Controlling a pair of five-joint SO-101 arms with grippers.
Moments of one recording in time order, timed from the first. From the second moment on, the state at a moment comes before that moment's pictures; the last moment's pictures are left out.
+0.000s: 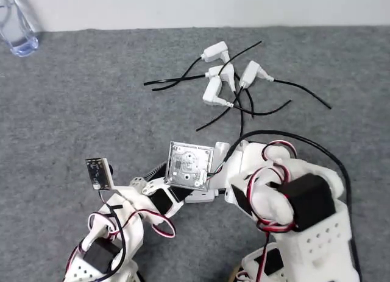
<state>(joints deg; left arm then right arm) 28.3 -103.5 96.5 39.3 48.8 -29.7 -43.3 6.0 100.7 56.8</state>
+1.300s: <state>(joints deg) -16.1 -103.3 96.9 39.3 43.4 -30.2 -36.9 5.4 100.0 54.6</state>
